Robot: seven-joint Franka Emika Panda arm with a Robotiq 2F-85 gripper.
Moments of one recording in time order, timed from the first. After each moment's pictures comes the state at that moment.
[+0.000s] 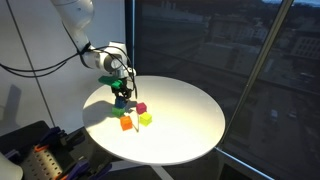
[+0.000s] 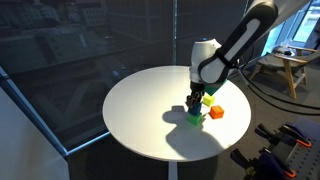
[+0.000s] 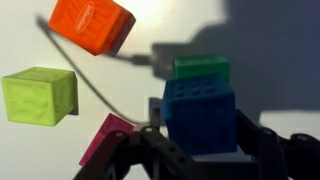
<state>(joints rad) 0.15 0.47 0.02 -2.20 -0.07 2.67 0.08</state>
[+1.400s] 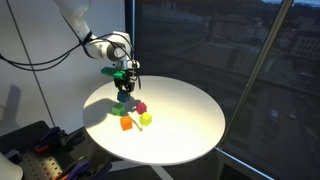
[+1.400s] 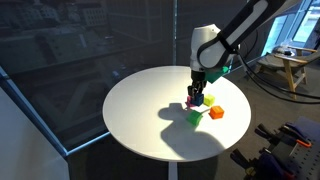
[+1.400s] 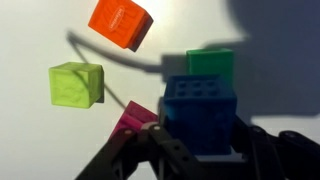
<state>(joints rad) 0.14 0.38 0.00 -2.16 -0.07 2.51 0.08</state>
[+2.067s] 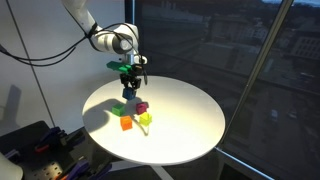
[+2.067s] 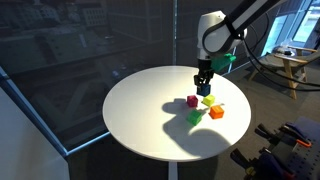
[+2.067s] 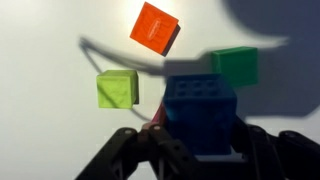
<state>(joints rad) 0.06 0.32 -0.01 -2.14 -0.07 2.40 0.08</state>
